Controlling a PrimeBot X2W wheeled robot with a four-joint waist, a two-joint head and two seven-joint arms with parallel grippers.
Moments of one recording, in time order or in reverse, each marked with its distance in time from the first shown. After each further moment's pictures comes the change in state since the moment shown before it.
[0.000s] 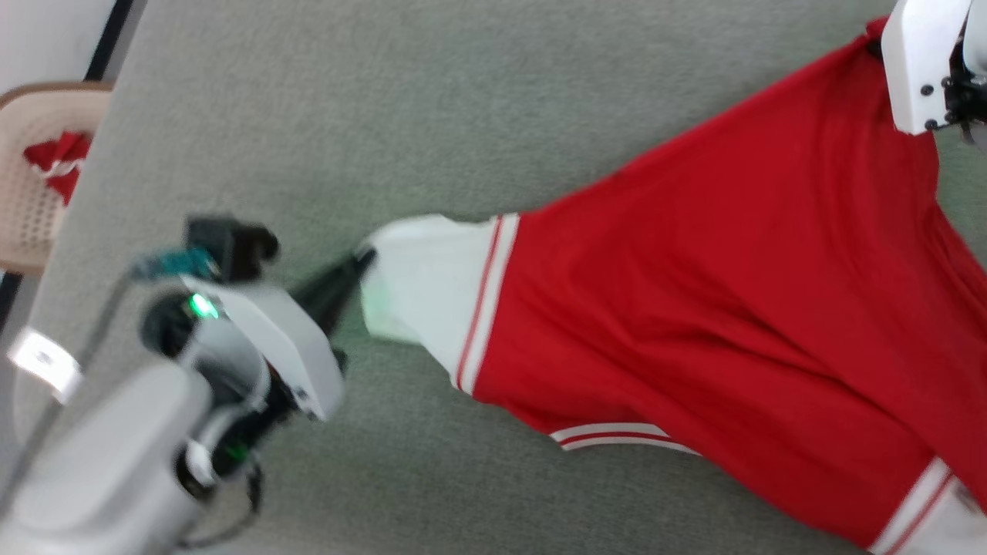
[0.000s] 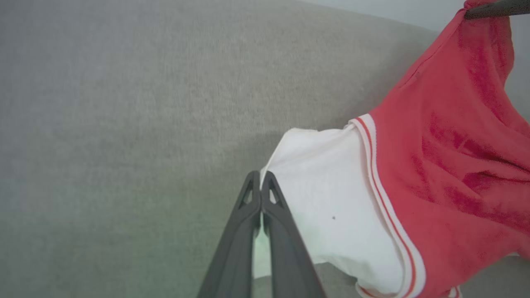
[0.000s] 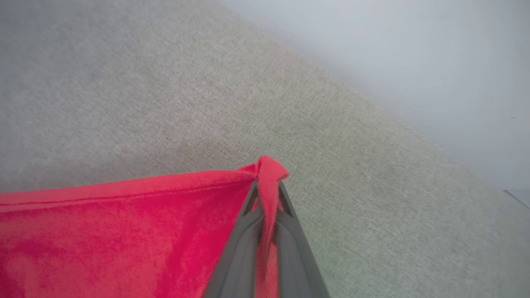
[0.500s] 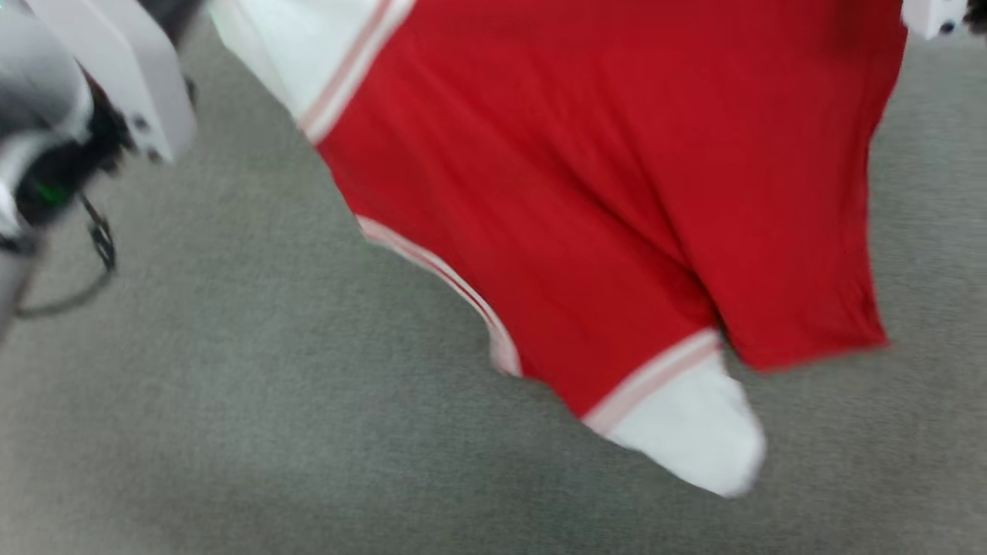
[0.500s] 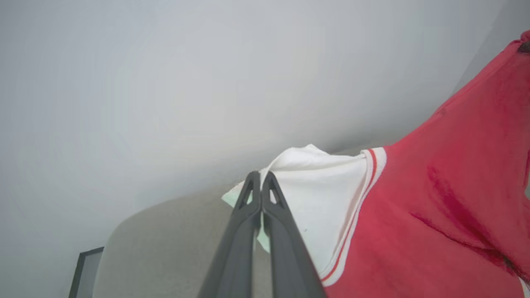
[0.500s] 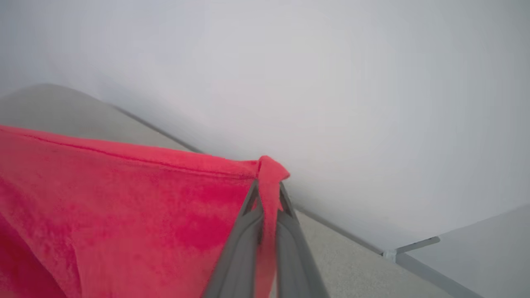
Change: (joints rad) left arm -0.509 0.118 0.062 0.088 0.060 -0.032 0.295; right arm -0.081 0.004 -0.039 -0.105 -0.007 0.000 -0.209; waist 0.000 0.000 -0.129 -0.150
